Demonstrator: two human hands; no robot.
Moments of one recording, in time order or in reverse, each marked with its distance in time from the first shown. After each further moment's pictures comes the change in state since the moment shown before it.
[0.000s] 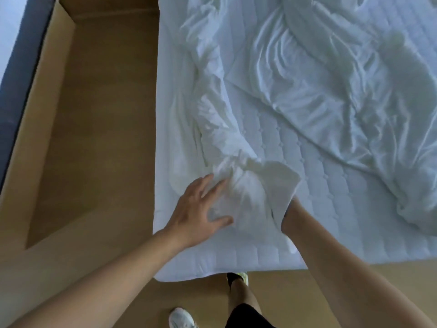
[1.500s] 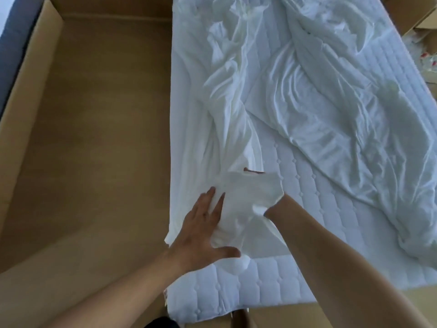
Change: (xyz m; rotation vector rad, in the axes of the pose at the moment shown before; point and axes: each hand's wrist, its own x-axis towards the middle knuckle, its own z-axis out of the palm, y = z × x) left_hand 0.015 -0.109 -0.059 -0.125 -0.077 0.062; right_hand 0.044 -0.048 0.166 -0.395 -0.039 -0.104
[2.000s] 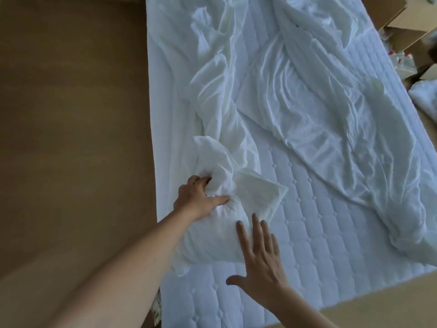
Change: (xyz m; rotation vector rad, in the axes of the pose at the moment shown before) left_hand 0.164 -0.068 -0.020 -0.238 -0.023 -0.379; right_hand -0.006 0.136 0.012 -1.511 0.180 -0.319
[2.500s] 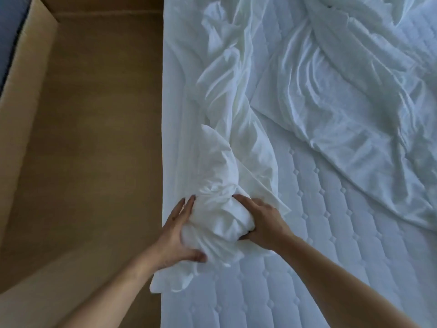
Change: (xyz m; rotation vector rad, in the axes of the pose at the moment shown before) left_hand -0.047 -0.071 0.014 -0.164 -0.128 0.091; right_hand 0.144 0.068 -0.017 0.316 0.000 -0.216
